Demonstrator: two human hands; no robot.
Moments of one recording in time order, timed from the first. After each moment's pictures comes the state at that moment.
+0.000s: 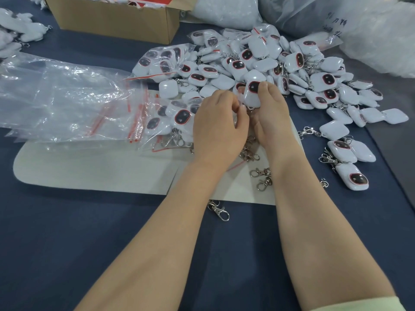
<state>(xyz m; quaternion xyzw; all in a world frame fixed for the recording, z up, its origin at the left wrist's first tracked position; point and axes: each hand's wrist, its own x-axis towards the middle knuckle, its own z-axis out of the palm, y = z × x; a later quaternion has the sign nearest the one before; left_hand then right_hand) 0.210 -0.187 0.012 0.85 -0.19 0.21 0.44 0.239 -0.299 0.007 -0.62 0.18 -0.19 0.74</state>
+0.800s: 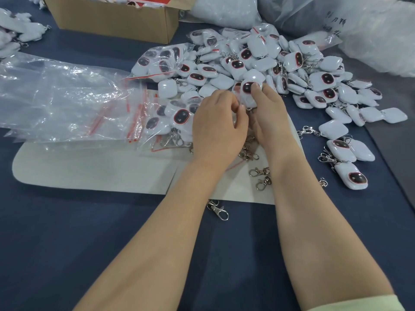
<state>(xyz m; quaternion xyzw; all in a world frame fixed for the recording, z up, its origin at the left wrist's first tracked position) 0.210 -0.188 0.012 0.85 -0.19 0.21 0.44 0.232 -0.296 0.010 -0.64 0.15 -0.17 0.73</state>
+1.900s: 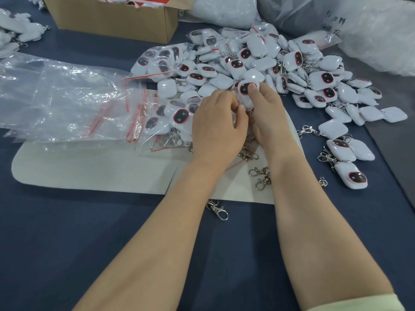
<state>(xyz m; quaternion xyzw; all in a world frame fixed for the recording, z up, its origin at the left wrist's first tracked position) 0.210 -0.189 0.010 0.85 -0.20 0.21 0.44 0.232 -0.297 0.009 -0.68 0.15 -0.18 0.69</state>
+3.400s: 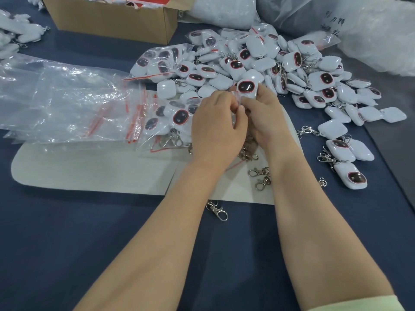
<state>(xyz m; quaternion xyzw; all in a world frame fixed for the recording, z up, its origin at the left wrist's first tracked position) 0.210 -0.188 0.011 0.85 -0.20 0.21 0.44 0.231 -0.295 0.010 -0.68 0.14 -0.14 0.71</state>
